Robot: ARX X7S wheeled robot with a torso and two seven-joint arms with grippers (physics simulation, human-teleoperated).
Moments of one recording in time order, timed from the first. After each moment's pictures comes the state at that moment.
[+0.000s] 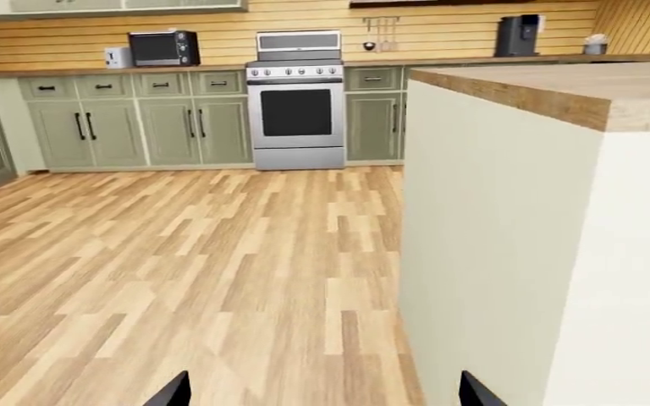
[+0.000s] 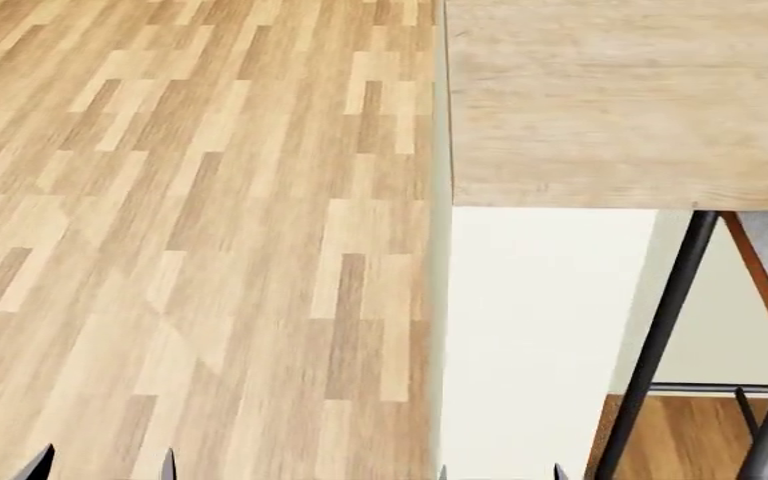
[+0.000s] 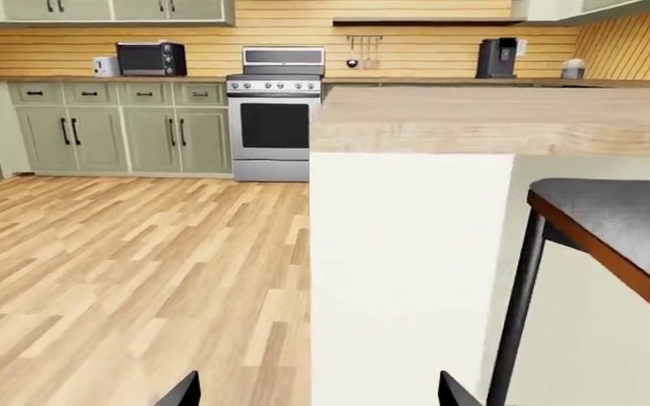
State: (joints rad) left arm -0.06 -0.23 0.31 -0.02 -0.22 0.01 -0.31; right arm 0.03 0.24 -0.31 0.01 0.23 -0.09 0.25
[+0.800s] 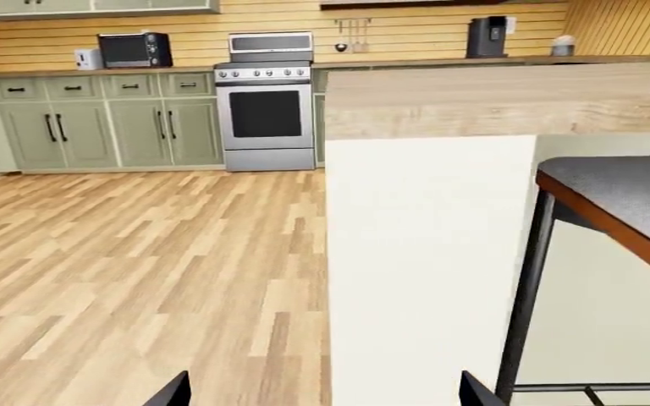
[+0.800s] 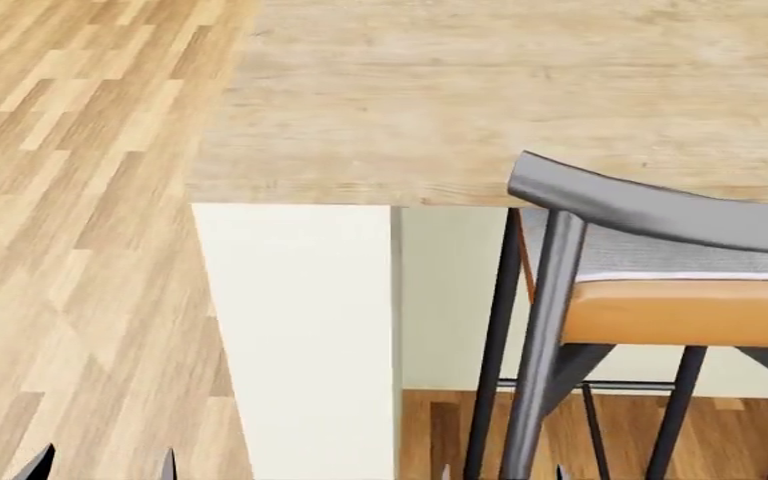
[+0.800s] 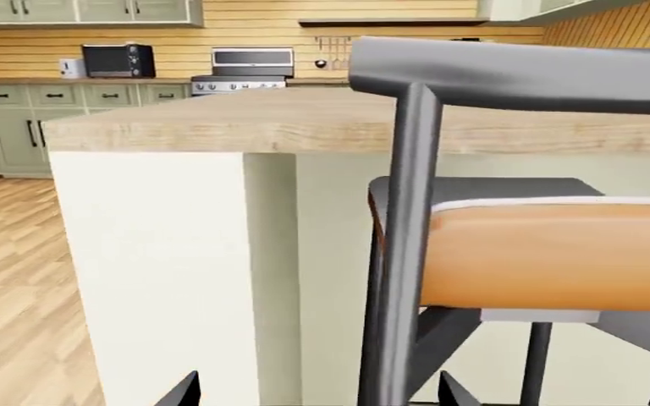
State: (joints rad) left arm -0.06 -0.24 0.32 -0.02 -0.23 0.01 -0.32; right arm 0.03 0.25 -0.33 0.02 0.24 -0.09 0.28
